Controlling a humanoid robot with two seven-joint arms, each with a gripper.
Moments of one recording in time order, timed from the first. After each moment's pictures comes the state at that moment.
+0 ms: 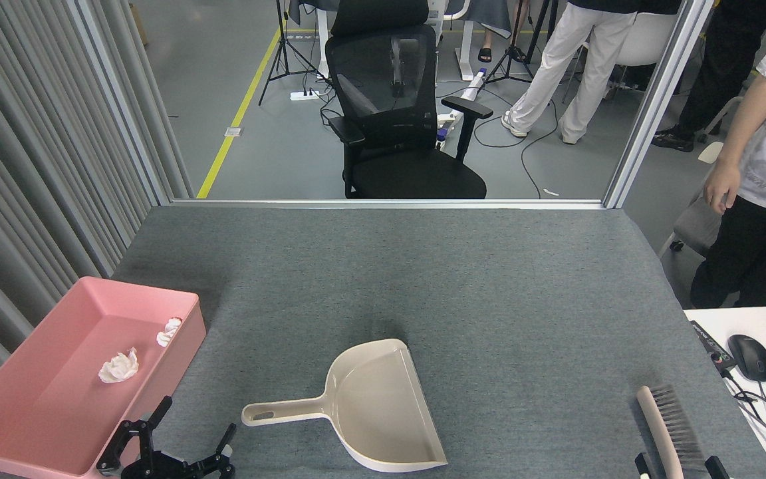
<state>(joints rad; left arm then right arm) 0.27 0.21 0.03 -1.72 -1.57 -0.29 0.26 0.43 -0.17 -0.26 -1.74 1.22 -0.22 -0.11</state>
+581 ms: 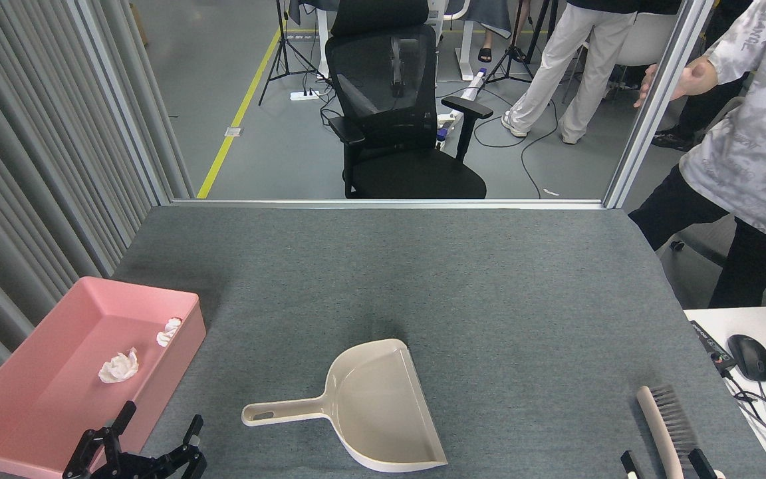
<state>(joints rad) 0.28 0.17 0.13 -1.72 -1.41 -0.28 0.16 0.43 -0.16 -0.26 -1.76 1.22 -0.30 -0.08</state>
